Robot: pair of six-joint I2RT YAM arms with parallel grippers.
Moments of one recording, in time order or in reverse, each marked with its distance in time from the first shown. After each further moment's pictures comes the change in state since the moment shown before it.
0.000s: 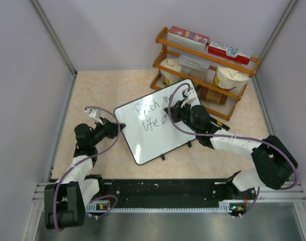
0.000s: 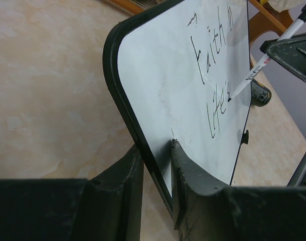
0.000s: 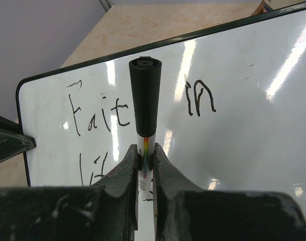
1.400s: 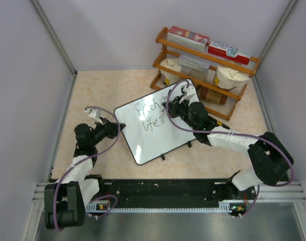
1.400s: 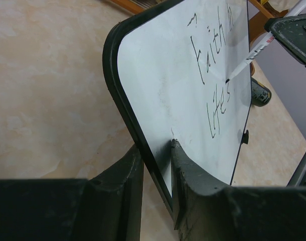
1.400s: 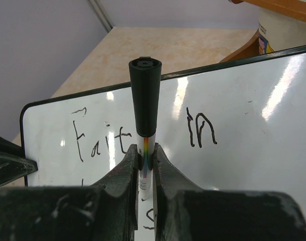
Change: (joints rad) left arm 0.000 0.001 0.000 0.000 0.001 0.000; right arm 0.000 0.053 0.062 0.055 0.022 -0.016
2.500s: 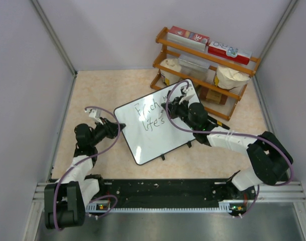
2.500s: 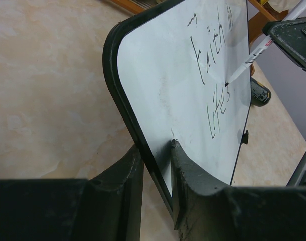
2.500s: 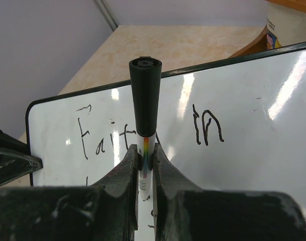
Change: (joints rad) left arm 0.000 0.001 0.000 0.000 0.000 -0.002; right arm 0.008 0.008 -0.010 0.021 -0.017 0.013
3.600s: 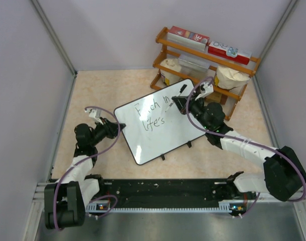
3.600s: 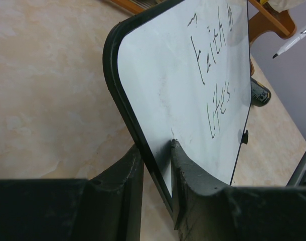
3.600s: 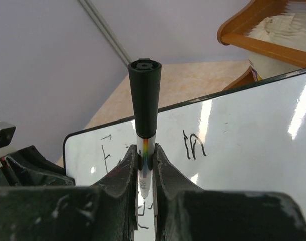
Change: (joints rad) left arm 0.000 0.000 0.000 0.000 0.000 0.000; right arm -0.111 -0.194 -0.067 0.018 -0.079 0.122
